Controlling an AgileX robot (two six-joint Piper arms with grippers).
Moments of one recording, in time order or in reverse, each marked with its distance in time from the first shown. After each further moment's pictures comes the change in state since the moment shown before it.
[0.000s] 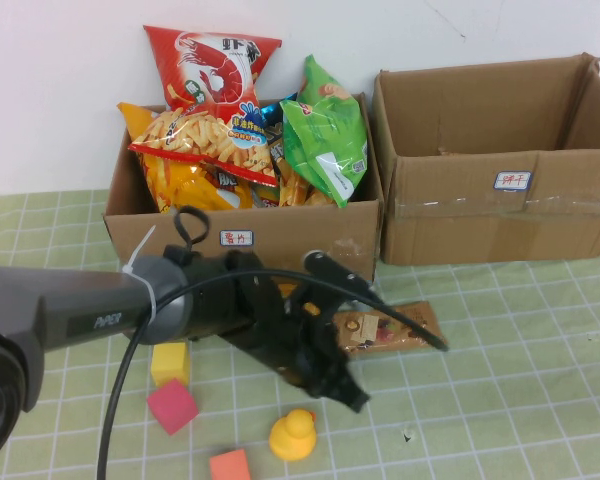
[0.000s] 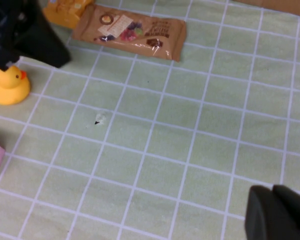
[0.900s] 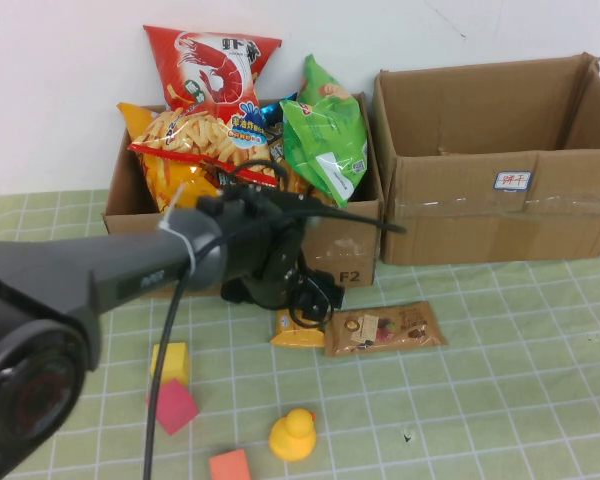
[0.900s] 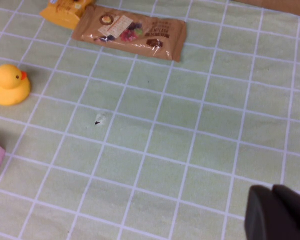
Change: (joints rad) right arm 0.000 0.000 0.000 0.002 0.000 0.000; left arm 0.008 0.120 -0.314 1.020 0.112 -1.369
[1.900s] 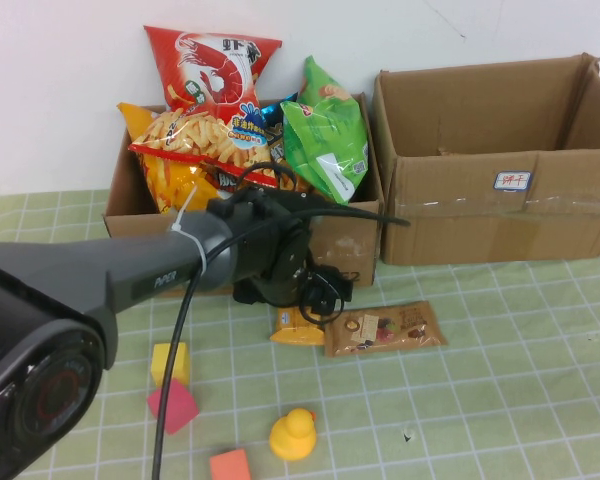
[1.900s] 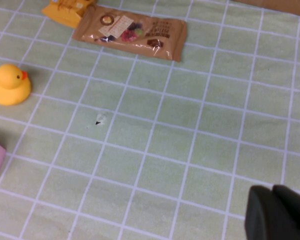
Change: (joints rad) right arm 0.000 0.000 0.000 0.000 0.000 0.000; left arm -0.004 0.048 -0.038 -0.033 -0.020 -0.055
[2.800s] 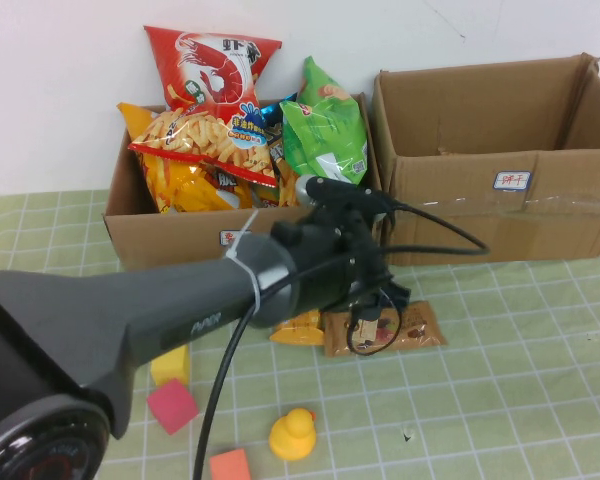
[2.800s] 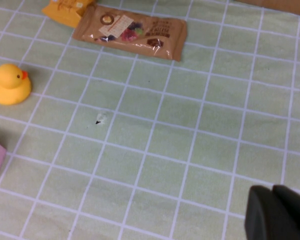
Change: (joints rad) right arm 0.000 0.000 0.002 0.001 0.000 0.000; left arm -0.196 -0.098 0.019 0.348 0.101 -0.346
